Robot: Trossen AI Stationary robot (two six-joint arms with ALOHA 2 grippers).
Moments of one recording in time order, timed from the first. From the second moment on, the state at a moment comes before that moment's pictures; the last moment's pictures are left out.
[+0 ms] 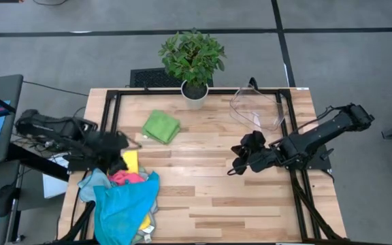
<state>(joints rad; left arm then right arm) -0.35 0.74 0.89 -1.12 0.17 -0.99 0.40 1.20 0.83 -0.53 0.65 0.87</state>
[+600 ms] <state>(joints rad) -0.96 0.87 0.89 -1.42 0.07 -1.72 0.41 1.20 0.83 -0.51 0.63 0.89</state>
